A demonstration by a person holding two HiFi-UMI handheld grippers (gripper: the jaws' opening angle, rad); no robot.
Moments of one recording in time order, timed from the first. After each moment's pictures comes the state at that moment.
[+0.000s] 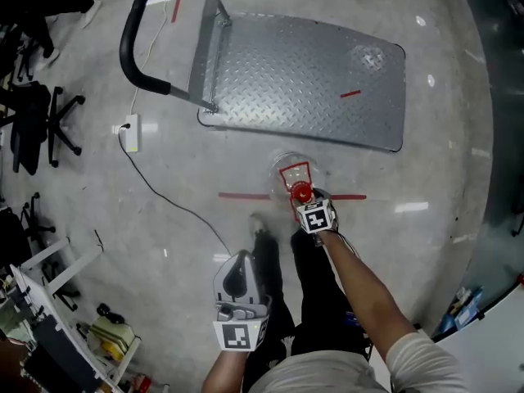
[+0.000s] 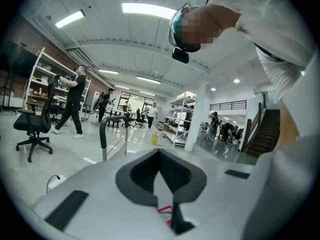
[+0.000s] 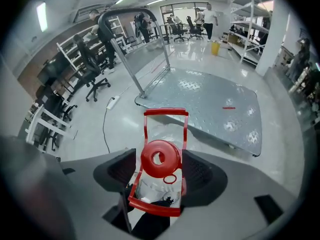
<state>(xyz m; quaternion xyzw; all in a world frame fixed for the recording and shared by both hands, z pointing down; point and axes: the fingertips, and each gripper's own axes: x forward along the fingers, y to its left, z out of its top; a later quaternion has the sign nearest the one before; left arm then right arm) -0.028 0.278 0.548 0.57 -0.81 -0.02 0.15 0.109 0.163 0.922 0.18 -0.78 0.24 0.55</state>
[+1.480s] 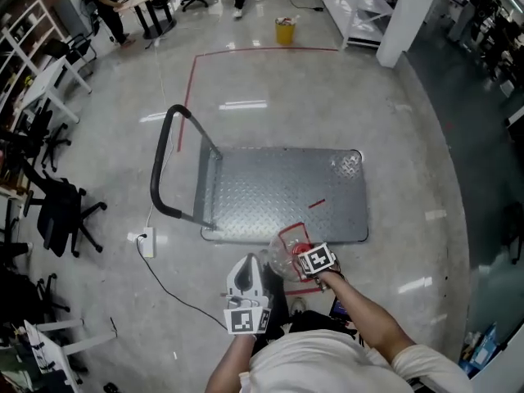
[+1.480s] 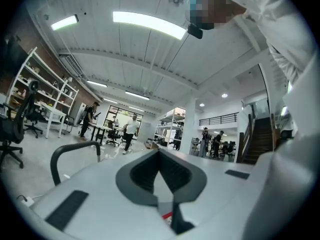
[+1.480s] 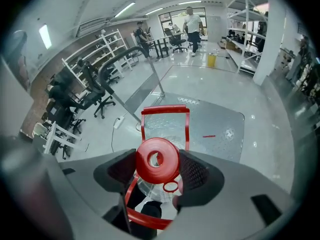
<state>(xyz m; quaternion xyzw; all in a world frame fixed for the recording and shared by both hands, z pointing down) -0.028 0.107 0.488 0.62 -0.78 -0.07 0.06 0.109 0.025 0.761 0.17 -0.80 0.26 0.52</state>
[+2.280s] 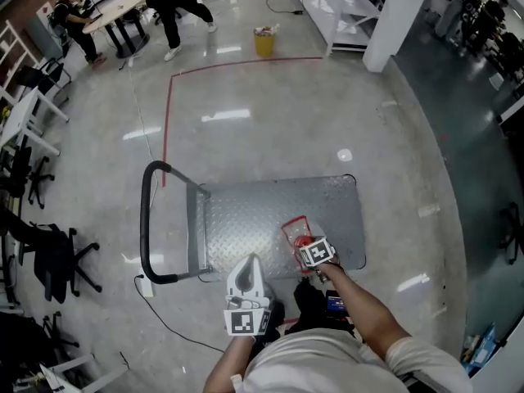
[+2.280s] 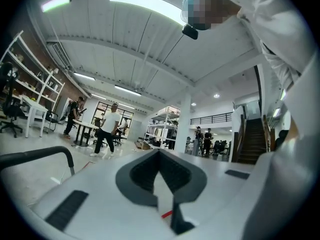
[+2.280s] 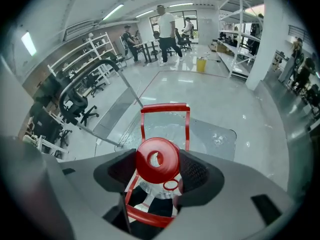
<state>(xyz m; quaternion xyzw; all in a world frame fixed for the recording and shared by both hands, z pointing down) -0.098 -0.120 0.463 0.67 -0.74 -0.07 0.06 0.050 -0.216 0.777 0.22 -0.79 0.26 0.51</state>
